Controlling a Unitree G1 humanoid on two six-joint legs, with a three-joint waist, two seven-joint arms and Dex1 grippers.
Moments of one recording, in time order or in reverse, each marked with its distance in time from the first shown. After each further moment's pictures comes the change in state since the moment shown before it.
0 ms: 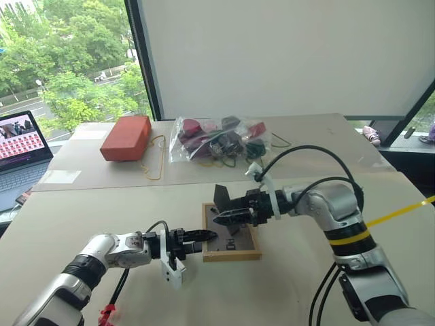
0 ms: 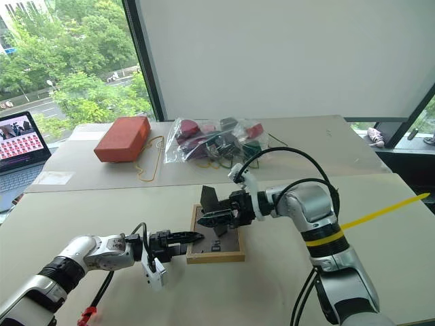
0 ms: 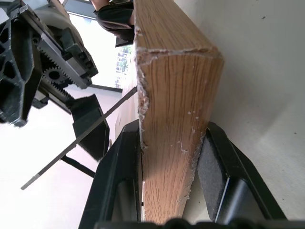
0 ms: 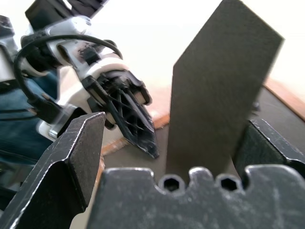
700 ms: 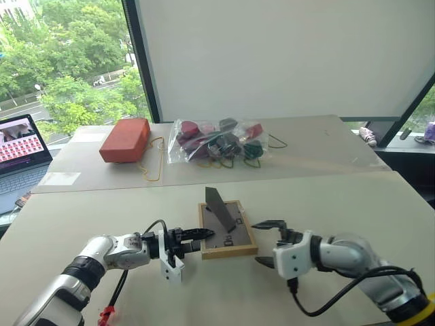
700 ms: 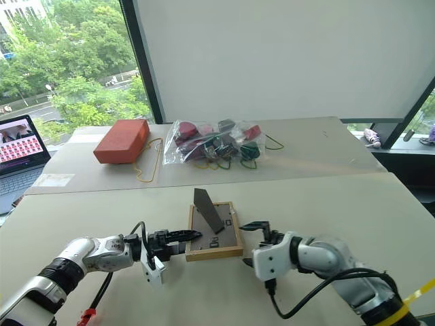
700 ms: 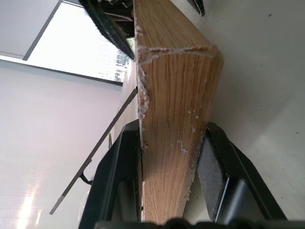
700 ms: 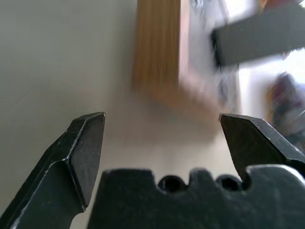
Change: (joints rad) left arm 0.003 0.004 0.000 0.036 -0.033 -0.003 -0.006; right arm 0.558 -0.251 0.101 -0.260 -0.852 -1.513 -0.303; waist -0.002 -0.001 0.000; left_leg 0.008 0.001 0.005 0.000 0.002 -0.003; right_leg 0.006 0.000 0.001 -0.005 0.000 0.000
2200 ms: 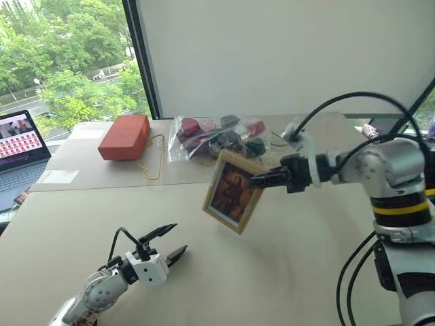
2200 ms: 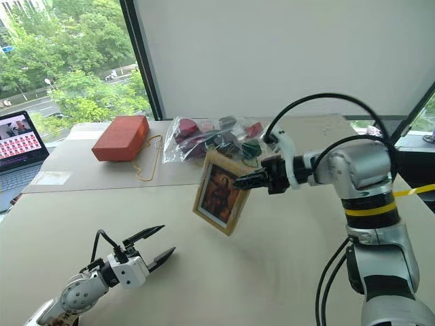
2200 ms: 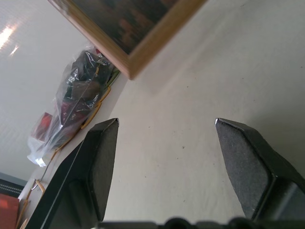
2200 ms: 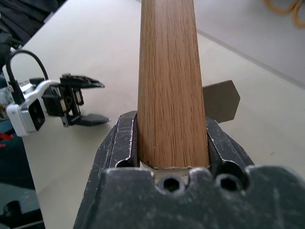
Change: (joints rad) left arm 0.569 -0.029 0.328 -0.428 -0.652 0.444 -0.455; right arm -0.794 0.080 -0.174 0.294 0.963 1.784 0.291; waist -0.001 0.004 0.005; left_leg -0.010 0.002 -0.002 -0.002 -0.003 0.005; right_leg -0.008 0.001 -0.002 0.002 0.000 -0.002
